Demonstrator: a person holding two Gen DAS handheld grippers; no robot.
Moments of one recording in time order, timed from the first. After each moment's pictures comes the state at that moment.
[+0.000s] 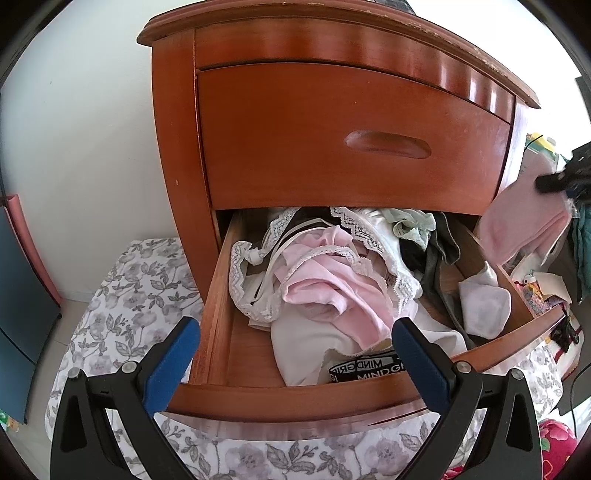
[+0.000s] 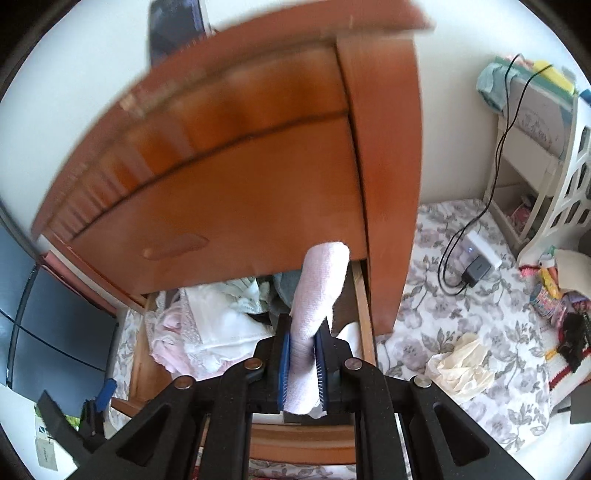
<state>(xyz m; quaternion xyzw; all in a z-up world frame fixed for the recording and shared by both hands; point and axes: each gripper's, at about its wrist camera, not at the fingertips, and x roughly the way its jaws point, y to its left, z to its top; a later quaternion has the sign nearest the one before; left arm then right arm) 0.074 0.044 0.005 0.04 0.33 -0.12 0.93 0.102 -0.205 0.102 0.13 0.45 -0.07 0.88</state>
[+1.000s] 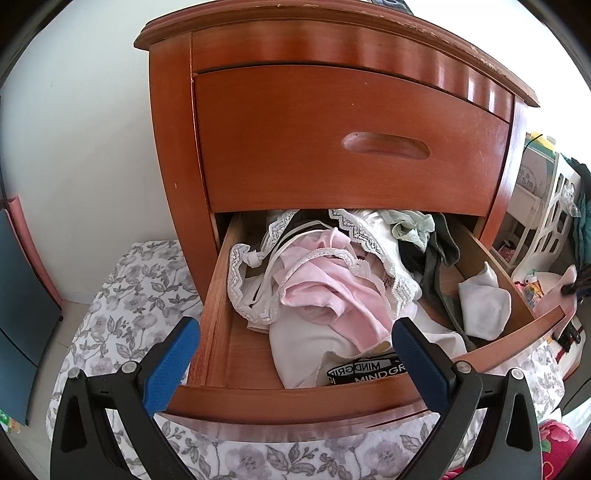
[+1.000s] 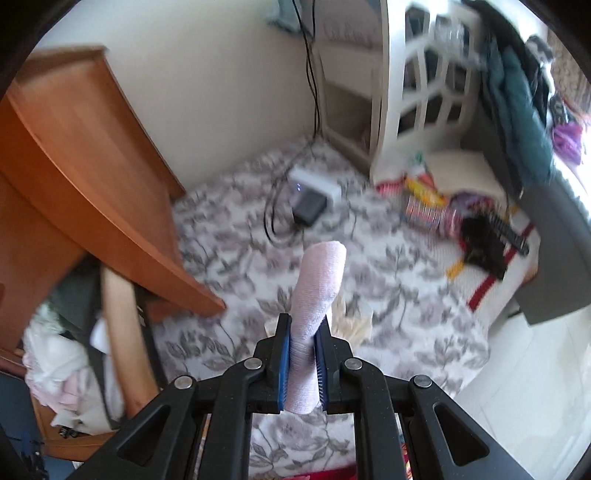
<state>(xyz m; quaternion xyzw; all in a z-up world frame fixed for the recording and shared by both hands) 0.074 0.040 0.005 0.04 0.33 -0.12 0.94 0.024 -0.375 0.007 0.21 0.51 -0.30 0.78</state>
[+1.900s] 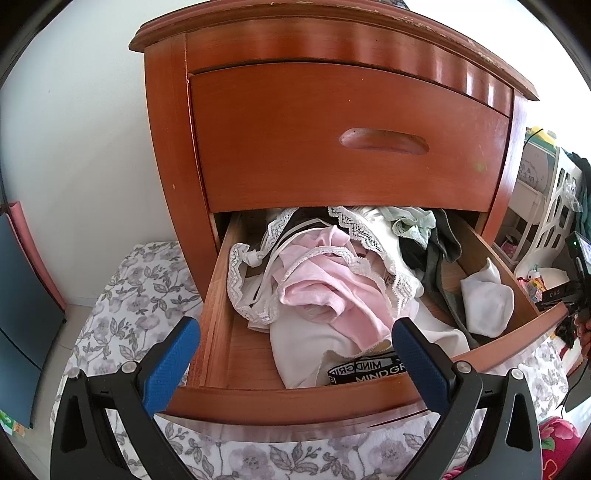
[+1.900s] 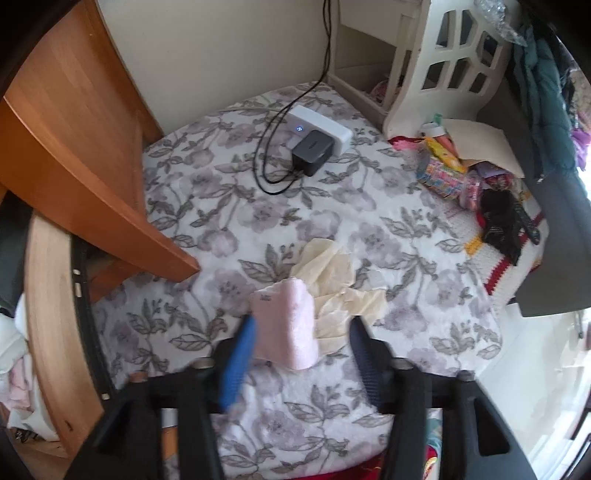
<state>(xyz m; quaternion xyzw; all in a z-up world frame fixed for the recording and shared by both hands) 0.074 0.039 0.004 0.05 0.33 -0.12 0.93 0.050 -0.368 -0.063 0.17 0.58 -0.31 0.74</state>
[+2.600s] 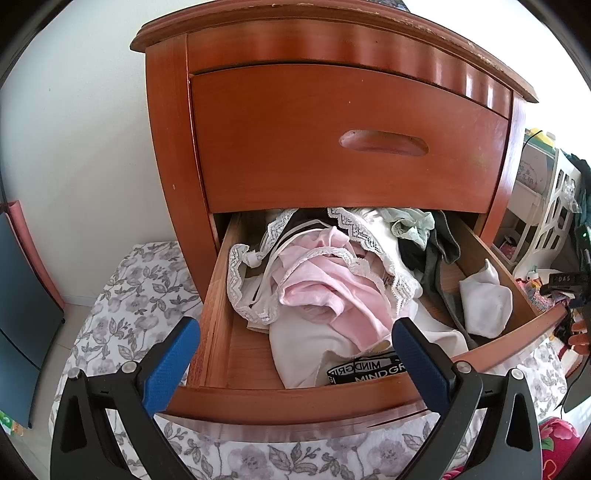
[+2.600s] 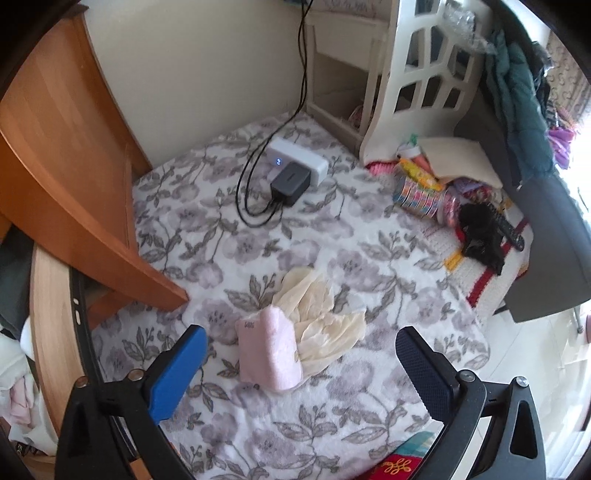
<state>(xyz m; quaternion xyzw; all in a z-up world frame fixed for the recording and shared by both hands) 0.074 0.039 0.005 0.05 0.33 -0.12 0.93 0.040 -0.377 -0.035 0.16 0.52 -0.35 0.77</state>
